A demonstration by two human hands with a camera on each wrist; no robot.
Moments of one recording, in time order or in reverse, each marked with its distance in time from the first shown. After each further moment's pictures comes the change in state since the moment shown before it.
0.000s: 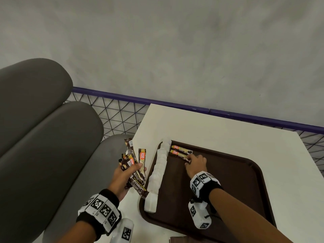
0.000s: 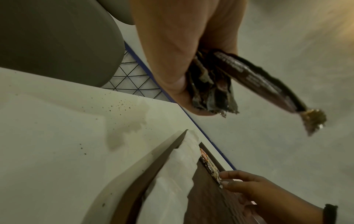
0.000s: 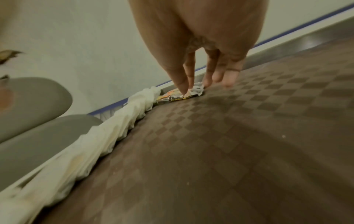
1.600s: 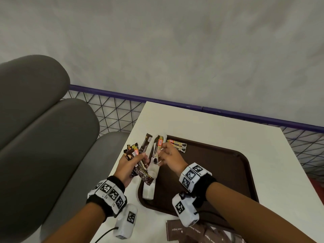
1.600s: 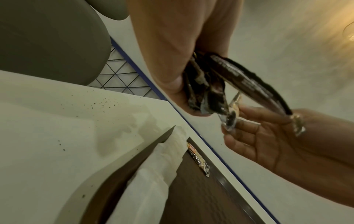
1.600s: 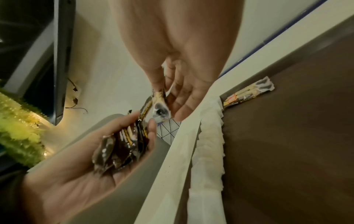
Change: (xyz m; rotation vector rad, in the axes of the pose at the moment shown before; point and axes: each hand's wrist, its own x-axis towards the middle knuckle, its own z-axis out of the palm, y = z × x) left_hand -0.011 0.001 0.016 -0.009 -0.055 0.041; right_hand -0.068 -0.071 -0.016 0.851 -0.335 -0.294
